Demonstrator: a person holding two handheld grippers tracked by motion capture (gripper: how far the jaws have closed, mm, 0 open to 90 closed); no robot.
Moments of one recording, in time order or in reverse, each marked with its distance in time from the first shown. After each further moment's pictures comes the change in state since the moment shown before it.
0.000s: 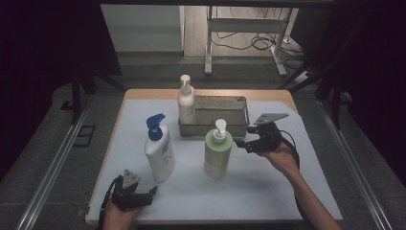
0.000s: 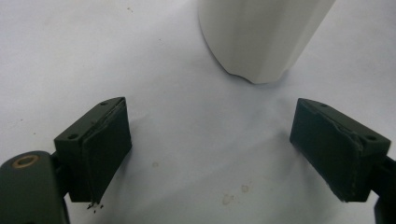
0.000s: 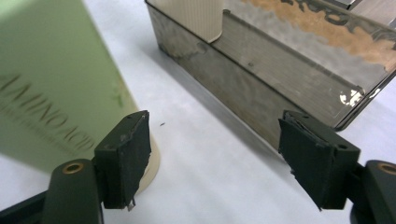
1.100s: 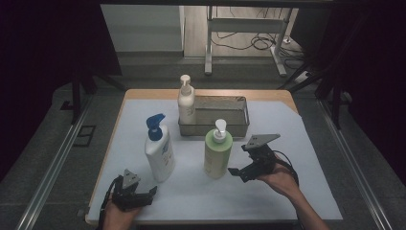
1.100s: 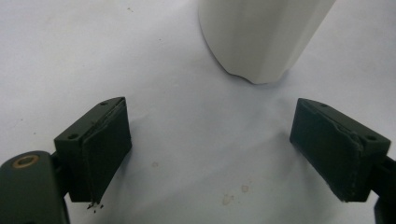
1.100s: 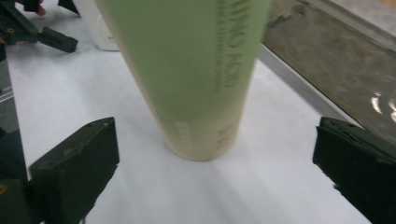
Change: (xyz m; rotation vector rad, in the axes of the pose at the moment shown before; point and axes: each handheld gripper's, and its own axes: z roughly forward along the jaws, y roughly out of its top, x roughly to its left) left arm 0.000 0.000 0.000 -0.001 0.002 0.000; right arm 0.058 -0.024 -0.001 0.053 0.123 -0.085
